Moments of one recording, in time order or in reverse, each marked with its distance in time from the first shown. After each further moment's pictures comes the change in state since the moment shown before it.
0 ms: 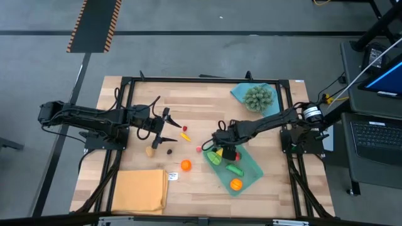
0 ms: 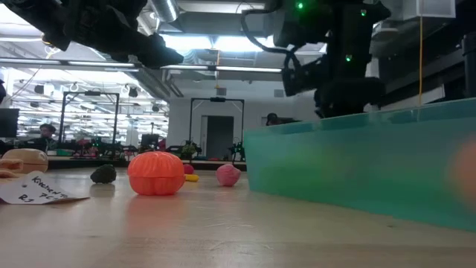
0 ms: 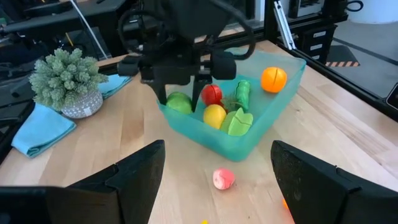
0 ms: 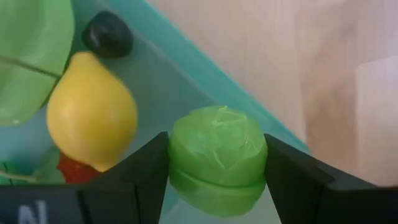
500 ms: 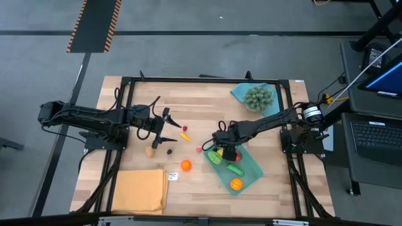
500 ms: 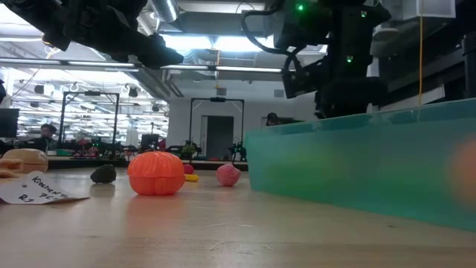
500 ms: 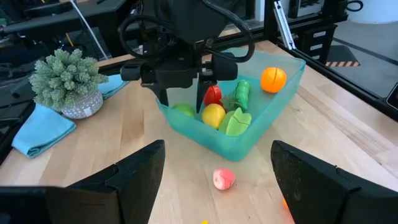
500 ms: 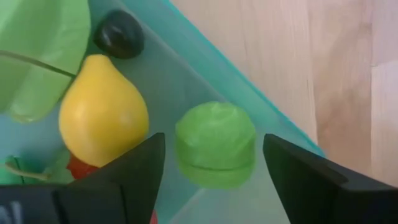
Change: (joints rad) left arm 0.000 0.000 0.000 0.000 0.000 0.001; right arm -0.008 0.000 -0.015 0.022 -0.032 -0.011
